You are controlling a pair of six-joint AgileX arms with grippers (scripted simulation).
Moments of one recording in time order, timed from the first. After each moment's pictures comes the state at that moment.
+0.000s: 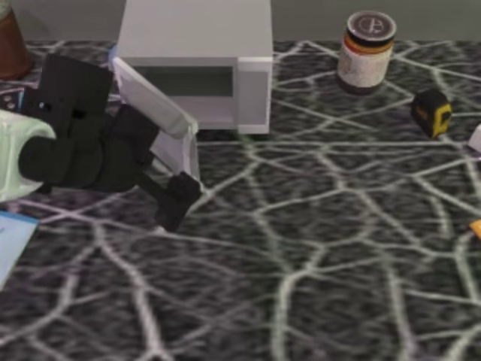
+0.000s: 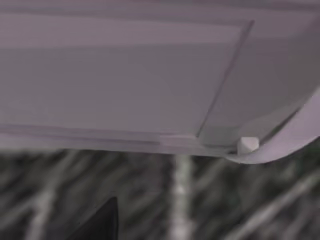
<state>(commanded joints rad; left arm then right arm) -0.37 1.60 0.87 -0.18 0.29 0.32 0.00 0.00 0.00 0.00 0.00 0.00</state>
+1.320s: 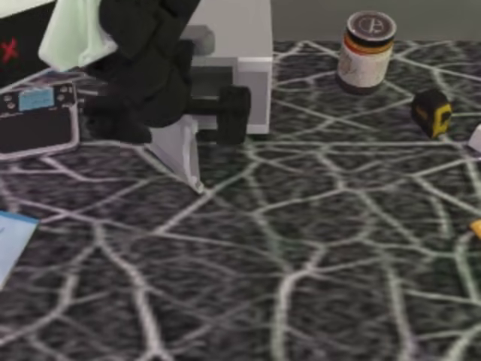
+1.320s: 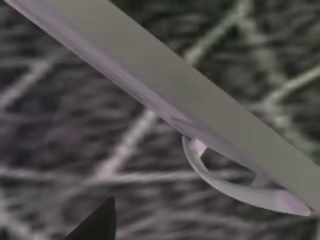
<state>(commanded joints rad) -0.53 1.81 1.50 -0.90 0.02 -0.35 0.00 0.00 0.00 0.00 0.00 0.00</state>
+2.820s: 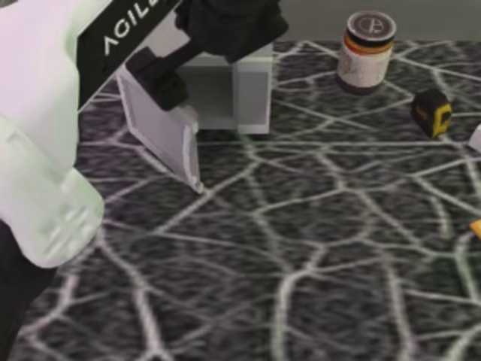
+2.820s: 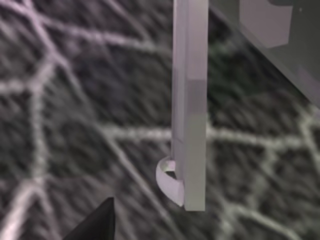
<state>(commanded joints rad) -0.68 2.35 2.59 -1.75 -0.39 -1.42 0.00 0.00 0.00 0.00 0.00 0.00</state>
